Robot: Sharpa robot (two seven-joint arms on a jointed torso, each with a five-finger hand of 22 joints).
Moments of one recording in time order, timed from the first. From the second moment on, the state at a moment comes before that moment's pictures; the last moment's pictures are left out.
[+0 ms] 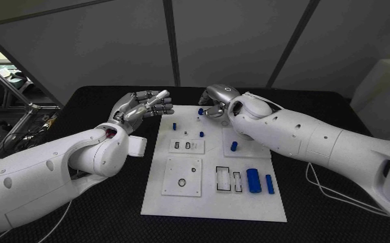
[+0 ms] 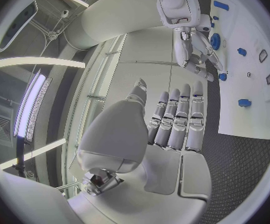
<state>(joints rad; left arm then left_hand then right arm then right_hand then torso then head) 1.14 -0.87 0.08 1.60 -0.06 -0.37 0.41 1.38 0.02 -0.03 0.10 0.05 0.81 0.21 0.28 0.07 0.97 0.17 0.17 0.07 1.03 0.13 0.15 0.10 0.19 0.89 0.24 0.35 0.13 1.22 -0.45 0.08 1.05 -1.64 -0.36 -0.08 1.21 -0.13 0.46 -0.26 0.12 1.03 0.14 0.06 0.07 1.02 0.11 0.06 0.07 1.40 0.02 1.01 0.63 0.09 1.29 0.13 1.36 1.09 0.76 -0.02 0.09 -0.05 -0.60</state>
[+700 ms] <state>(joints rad) 1.14 -0.88 0.08 1.60 -0.06 -0.36 0.40 1.39 0.02 -0.03 0.09 0.05 0.81 0.21 0.28 0.07 0.97 0.17 0.16 0.07 1.03 0.13 0.15 0.10 0.19 0.88 0.24 0.35 0.13 1.22 -0.79 0.08 1.35 -1.41 -0.37 -0.17 1.17 -0.19 0.21 -0.04 0.12 1.00 0.09 0.06 0.07 1.46 0.01 0.52 0.50 1.47 -0.06 1.35 1.14 0.03 1.46 0.05 1.53 1.31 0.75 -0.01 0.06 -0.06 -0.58</state>
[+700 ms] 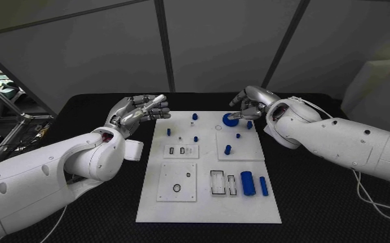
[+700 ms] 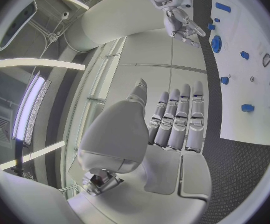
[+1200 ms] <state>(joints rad) 1.14 -0.88 0.08 1.59 -0.06 -0.35 0.40 1.39 0.03 -0.03 0.09 0.05 0.81 0.21 0.28 0.07 0.97 0.17 0.16 0.07 1.03 0.13 0.15 0.10 0.19 0.88 0.24 0.35 0.13 1.22 -0.76 0.08 1.29 -1.38 -0.28 -0.27 1.27 -0.21 0.13 0.19 0.13 0.96 0.11 0.07 0.07 1.41 0.03 1.12 1.14 1.47 -0.05 1.46 1.31 0.01 1.47 0.06 1.55 1.31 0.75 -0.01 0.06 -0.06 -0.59</state>
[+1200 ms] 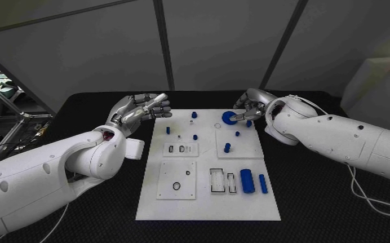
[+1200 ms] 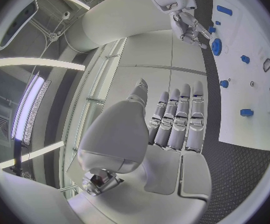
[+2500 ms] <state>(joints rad) 1.14 -0.87 0.08 1.58 -0.06 -0.35 0.40 1.39 0.03 -0.03 0.09 0.05 0.81 0.21 0.28 0.07 0.97 0.17 0.16 0.07 1.03 0.13 0.14 0.10 0.19 0.88 0.24 0.35 0.13 1.22 -0.68 0.08 1.20 -1.43 -0.20 -0.32 1.31 -0.17 0.15 0.22 0.14 0.99 0.11 0.07 0.08 1.45 0.02 1.28 1.30 1.47 -0.05 1.48 1.31 0.01 1.47 0.06 1.56 1.31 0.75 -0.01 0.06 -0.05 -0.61</state>
